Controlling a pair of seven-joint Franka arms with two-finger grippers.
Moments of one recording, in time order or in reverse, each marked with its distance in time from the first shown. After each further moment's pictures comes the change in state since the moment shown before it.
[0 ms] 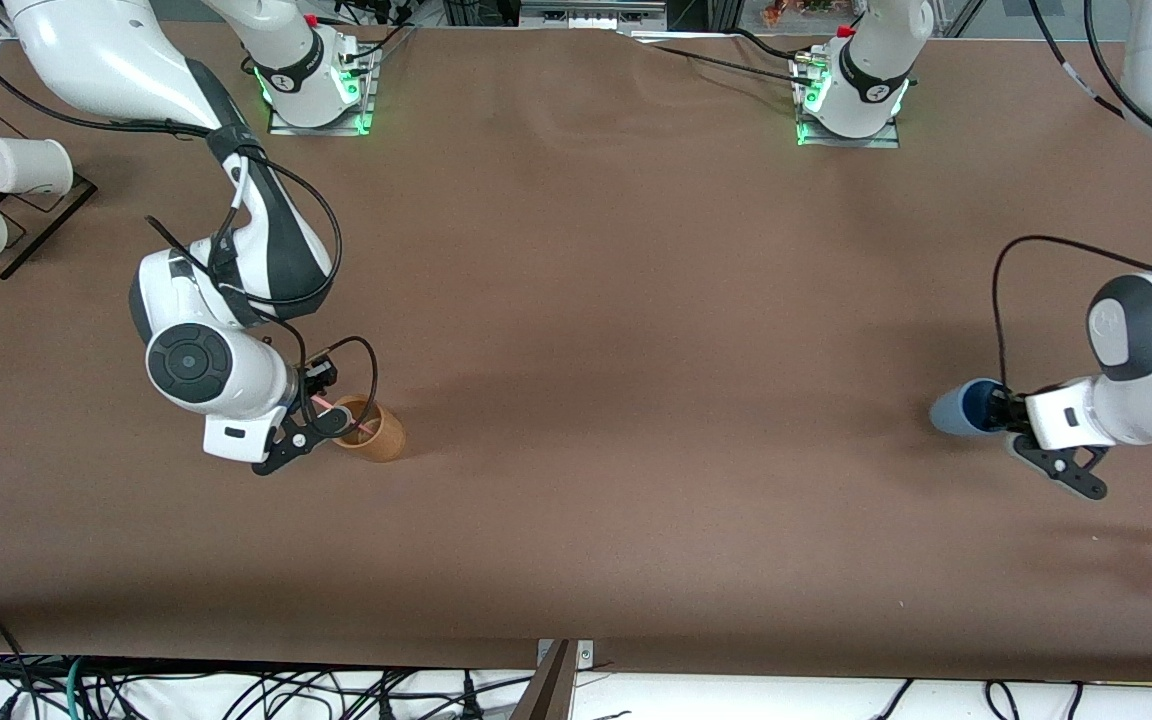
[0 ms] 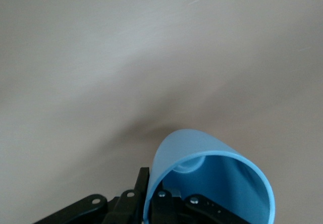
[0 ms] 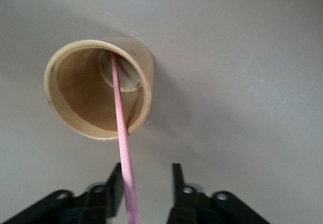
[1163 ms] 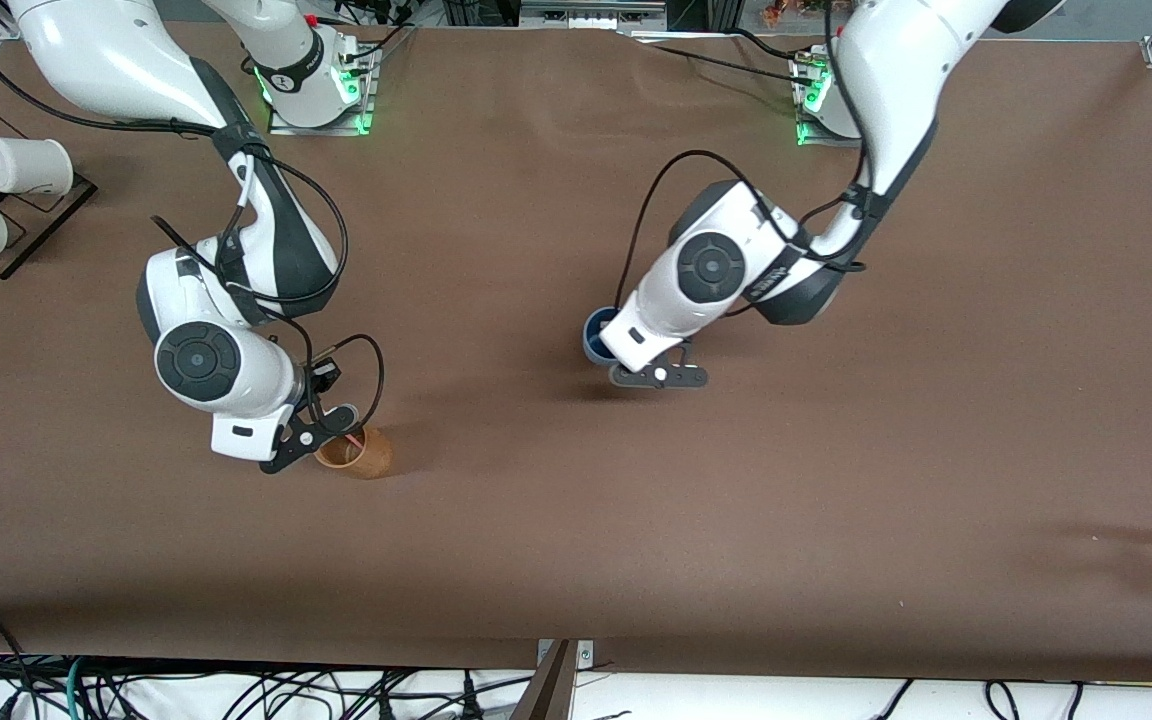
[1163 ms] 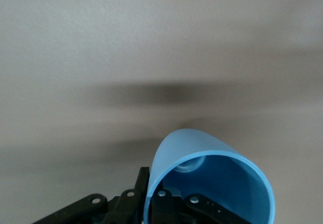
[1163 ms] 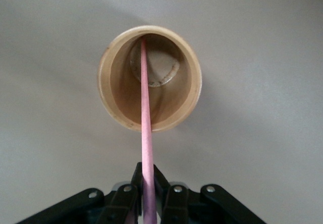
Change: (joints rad) left arm -0.524 0.105 -0.261 -0.024 0.047 0.218 -1.271; right arm 0.007 -0.001 0.005 0.002 0.000 0.000 0.000
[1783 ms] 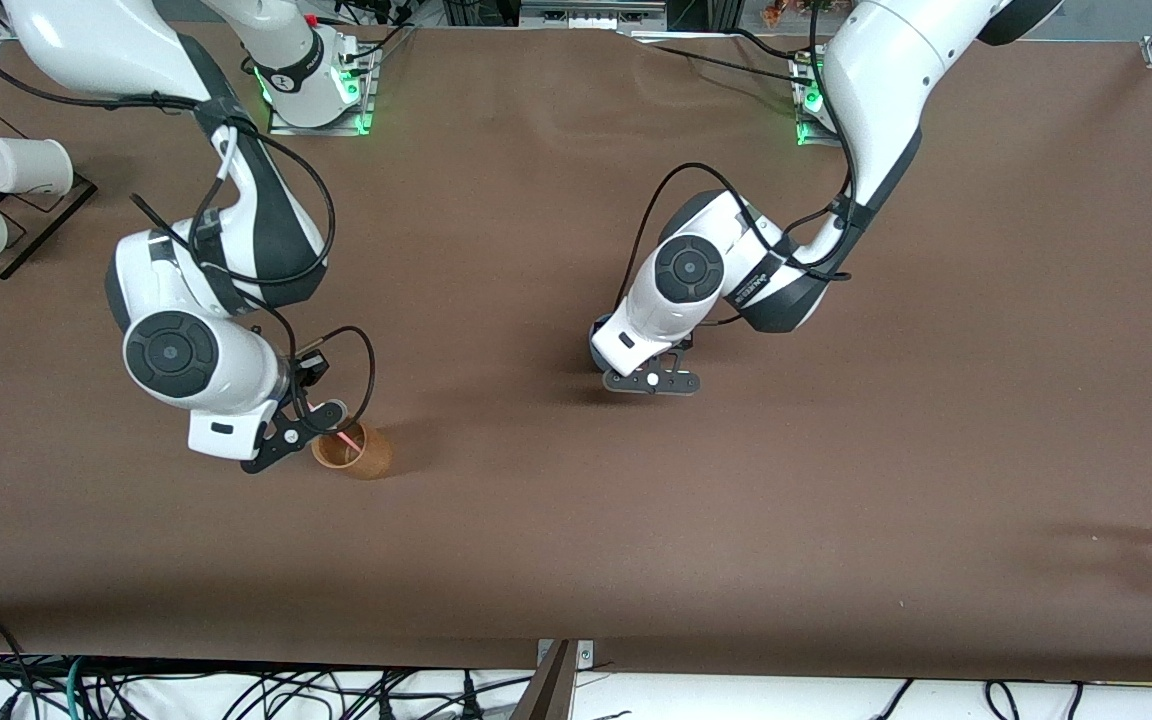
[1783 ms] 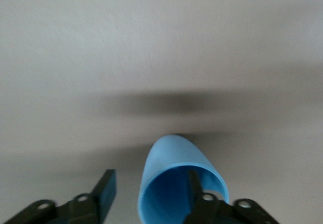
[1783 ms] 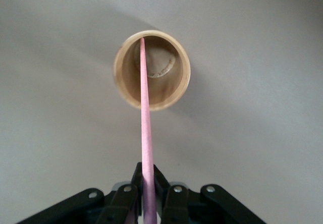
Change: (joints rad) left arm 0.014 -0.003 0.006 0.030 0.059 -0.006 -0.015; right arm 0.025 -0.008 0.009 0.174 0.000 -0.215 0.000
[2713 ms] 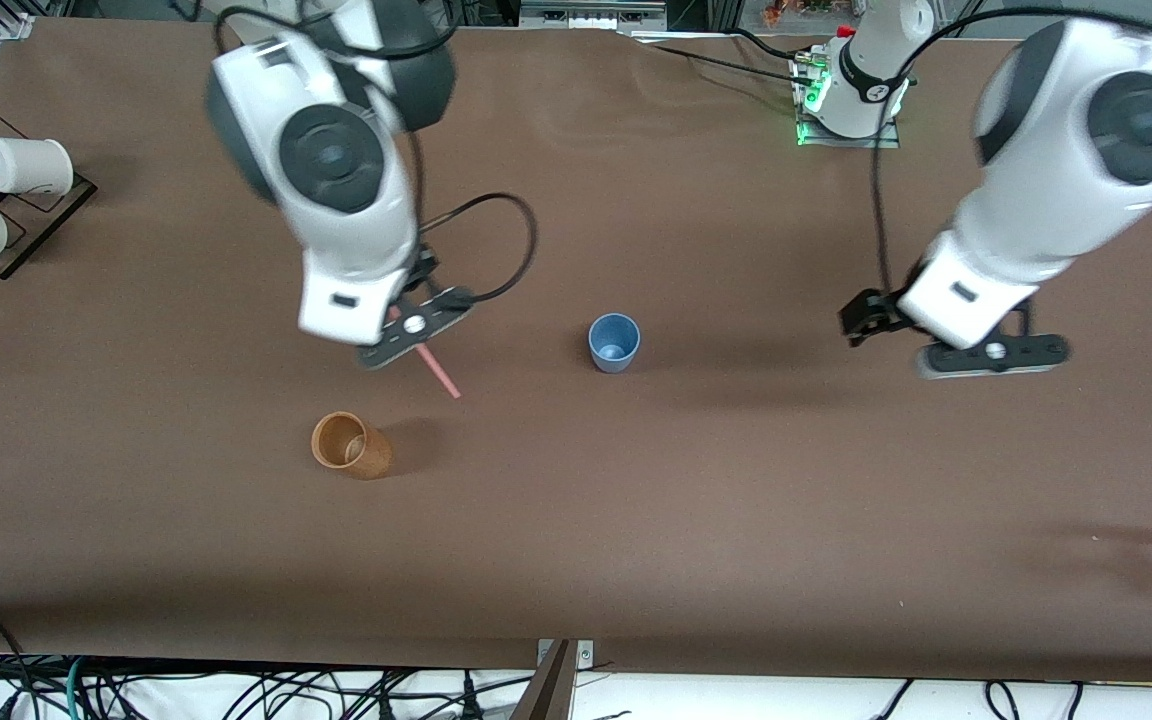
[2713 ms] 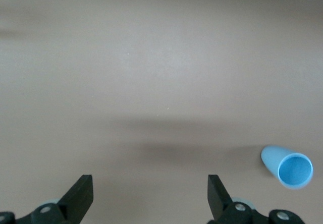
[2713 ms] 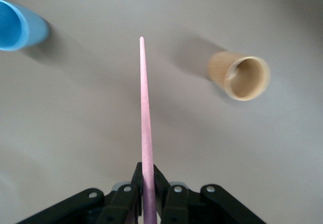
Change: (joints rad) left arm 0.288 -0.461 0.187 0.033 -0.148 -0.431 0.412; right arm 0.334 -0.023 0.010 0.267 0.029 -0.276 0.328
